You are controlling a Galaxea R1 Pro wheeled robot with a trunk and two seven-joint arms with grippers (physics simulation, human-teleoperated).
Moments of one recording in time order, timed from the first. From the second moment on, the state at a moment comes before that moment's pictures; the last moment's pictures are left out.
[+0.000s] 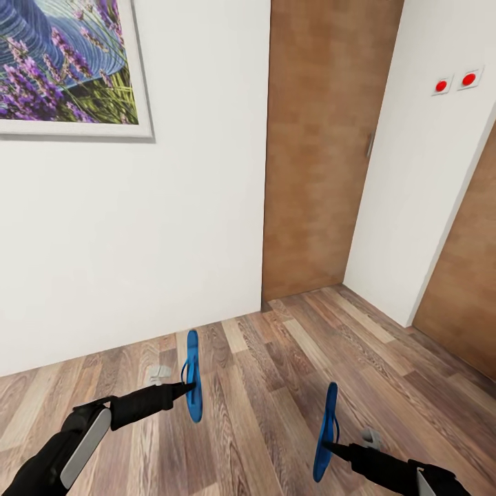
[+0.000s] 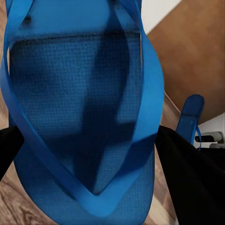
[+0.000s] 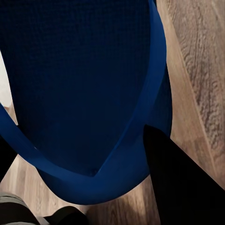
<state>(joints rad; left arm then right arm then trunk) -0.35 0.25 -0.12 -1.09 0.54 0.55 -0.74 -0.43 -0.22 -0.28 -0.38 -0.07 0.34 1.05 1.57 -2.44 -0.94</state>
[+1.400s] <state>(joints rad) -0.35 0.20 -0.12 -0.46 0.38 0.04 -0.74 -0.43 -0.22 -0.28 -0.14 -0.02 0.12 1.05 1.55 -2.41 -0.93</state>
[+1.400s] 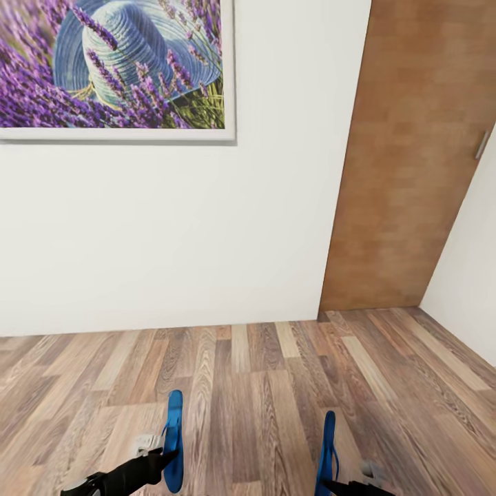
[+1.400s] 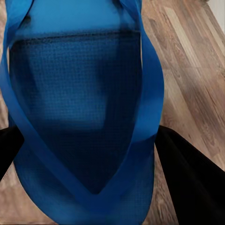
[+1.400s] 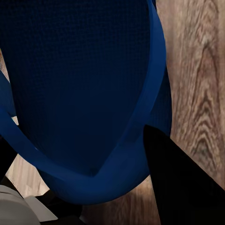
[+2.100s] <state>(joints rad) -0.35 0.17 -0.13 -0.39 0.32 0.04 -0.73 -0.43 -0.22 -0.29 -0.14 -0.03 0.12 1.04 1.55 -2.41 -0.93</state>
